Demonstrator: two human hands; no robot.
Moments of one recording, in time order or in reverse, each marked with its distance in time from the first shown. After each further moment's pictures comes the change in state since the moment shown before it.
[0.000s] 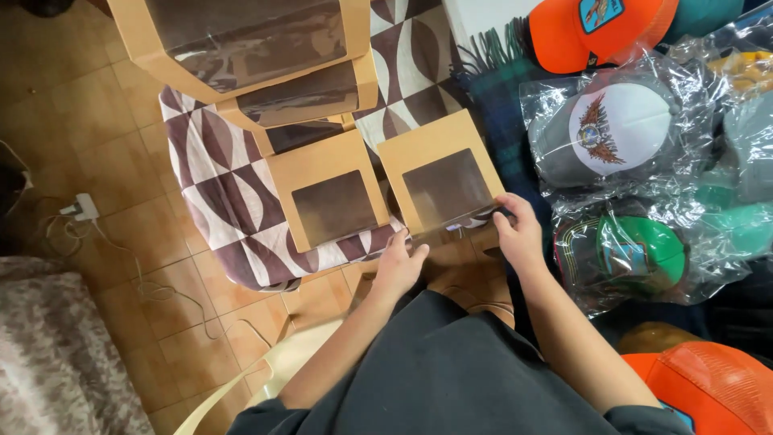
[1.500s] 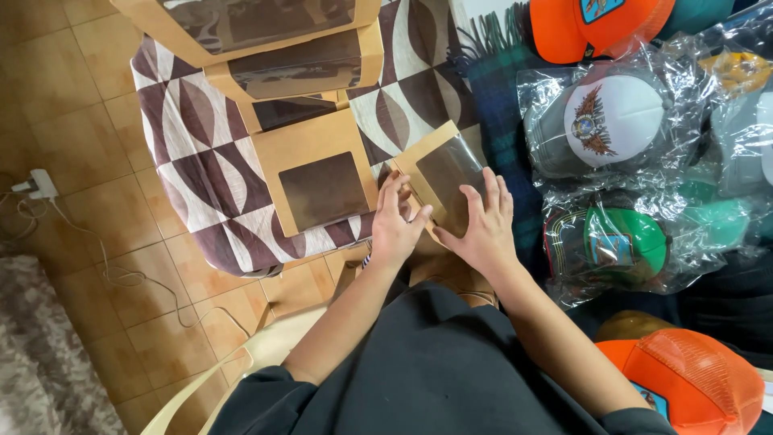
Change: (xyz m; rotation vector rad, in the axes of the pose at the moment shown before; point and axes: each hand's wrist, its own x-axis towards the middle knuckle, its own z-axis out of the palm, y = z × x) left_hand 0.021 0.022 0.004 -0.314 0.286 0.446; right_hand -0.036 -0.073 0.022 -0.760 -0.184 -0.331
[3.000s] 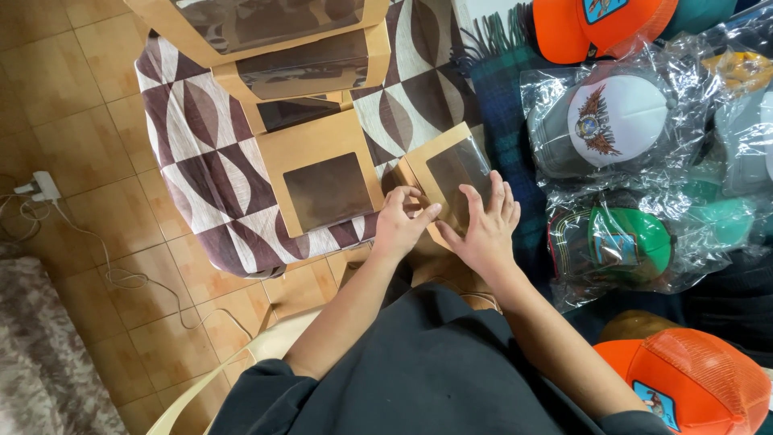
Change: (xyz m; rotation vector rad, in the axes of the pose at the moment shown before) left_hand 0.005 0.004 -0.009 -0.061 -0.089 -0.233; right_hand -0.004 -0.013 0.006 0.023 -0.070 0.172
